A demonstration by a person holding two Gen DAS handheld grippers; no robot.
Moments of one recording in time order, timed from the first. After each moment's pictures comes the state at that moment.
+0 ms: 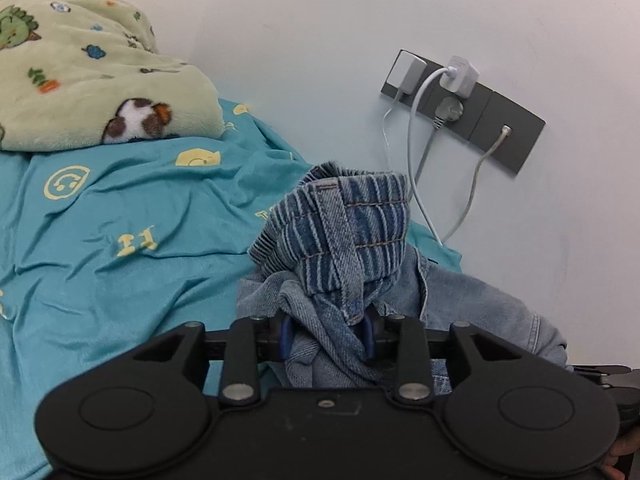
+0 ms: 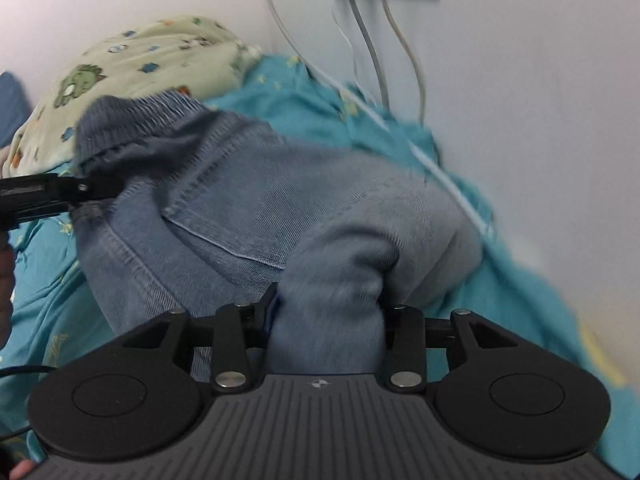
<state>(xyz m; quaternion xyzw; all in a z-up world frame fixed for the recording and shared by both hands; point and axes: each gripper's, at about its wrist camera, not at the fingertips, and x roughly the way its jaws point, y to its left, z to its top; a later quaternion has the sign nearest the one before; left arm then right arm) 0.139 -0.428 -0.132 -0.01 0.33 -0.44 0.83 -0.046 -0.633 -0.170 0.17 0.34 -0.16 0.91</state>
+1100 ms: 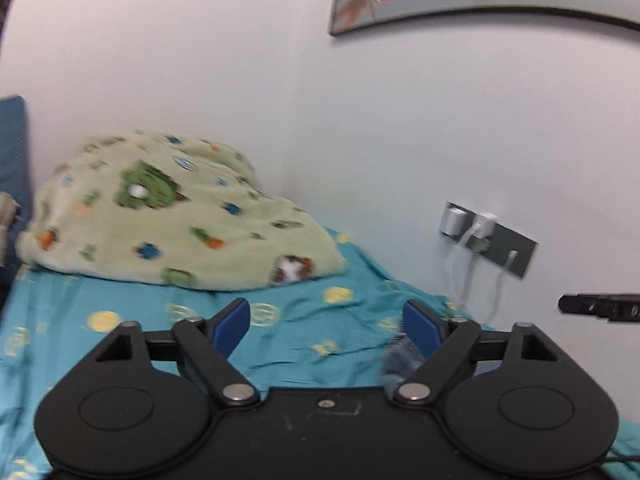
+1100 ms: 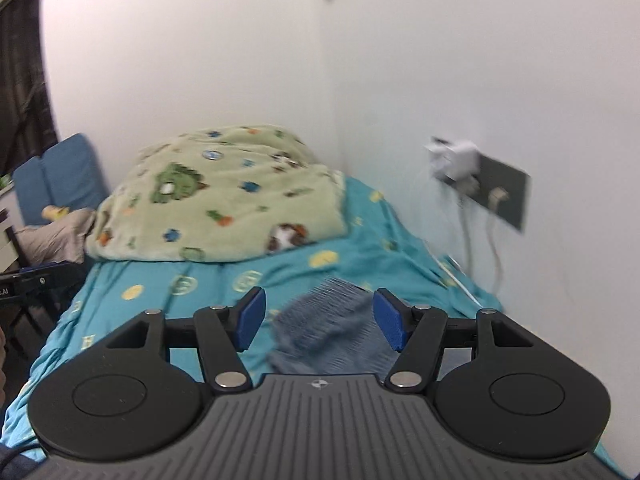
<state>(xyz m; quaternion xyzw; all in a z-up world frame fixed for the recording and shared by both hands) 0.060 -0.177 0.075 0.02 0.20 -0.32 0.93 -0.065 -0.498 0.041 0.13 0.20 -0.11 0.97</state>
